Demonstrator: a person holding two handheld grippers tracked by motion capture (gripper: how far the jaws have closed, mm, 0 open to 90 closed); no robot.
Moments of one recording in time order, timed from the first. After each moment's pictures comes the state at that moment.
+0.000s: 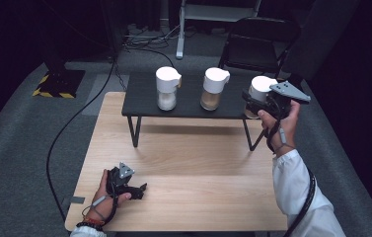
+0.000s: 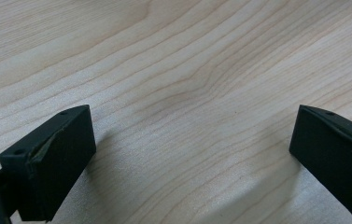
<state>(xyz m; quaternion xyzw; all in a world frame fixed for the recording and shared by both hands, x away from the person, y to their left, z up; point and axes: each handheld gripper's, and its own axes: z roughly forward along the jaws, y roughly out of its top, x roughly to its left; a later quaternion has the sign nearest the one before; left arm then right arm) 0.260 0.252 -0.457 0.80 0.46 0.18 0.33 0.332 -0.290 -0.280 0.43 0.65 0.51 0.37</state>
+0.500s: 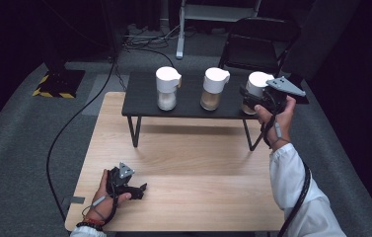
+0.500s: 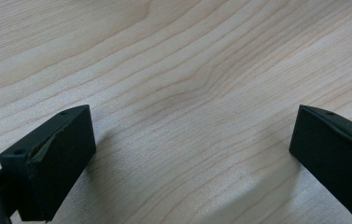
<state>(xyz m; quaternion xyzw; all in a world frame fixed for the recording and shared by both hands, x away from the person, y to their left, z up) 0.260 0.252 -0.457 0.80 0.46 0.18 0.33 0.349 -0.283 -0.284 0.43 0.65 0.51 0.38</state>
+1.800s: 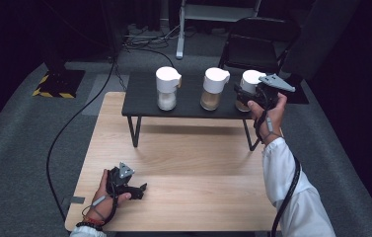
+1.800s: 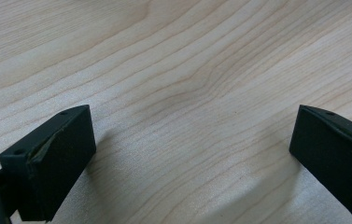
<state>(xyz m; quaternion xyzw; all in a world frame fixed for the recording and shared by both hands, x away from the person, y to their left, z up) 0.260 0.252 -0.457 0.80 0.46 0.18 0.33 0.374 -0.274 -0.294 0.44 0.64 0.51 0.36</state>
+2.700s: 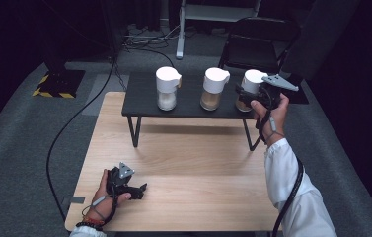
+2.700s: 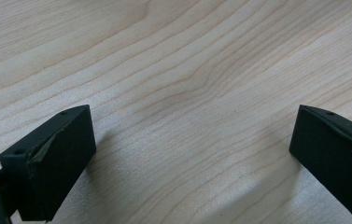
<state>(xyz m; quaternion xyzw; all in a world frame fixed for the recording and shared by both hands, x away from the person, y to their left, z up) 0.260 0.252 -0.456 0.81 0.46 0.18 0.33 0.379 -0.284 -0.293 0.46 0.64 0.51 0.34</state>
